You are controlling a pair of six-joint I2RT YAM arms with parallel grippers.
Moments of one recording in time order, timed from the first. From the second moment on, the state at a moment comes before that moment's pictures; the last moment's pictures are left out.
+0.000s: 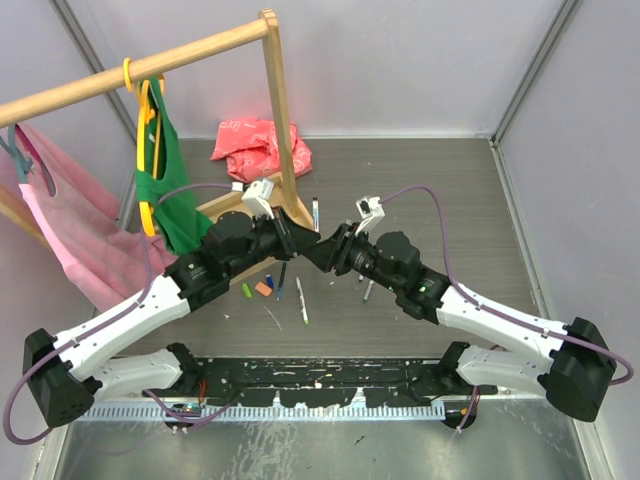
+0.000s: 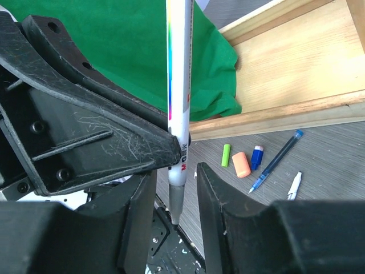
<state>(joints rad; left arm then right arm) -0.84 1.06 0.90 -0.06 -0.02 -0.78 0.88 1.06 0.68 0.28 -0.02 0.78</state>
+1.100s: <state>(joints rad) -0.76 0.86 1.17 -0.37 -0.12 -0.58 0.89 0.94 0.79 0.17 0.29 0.20</state>
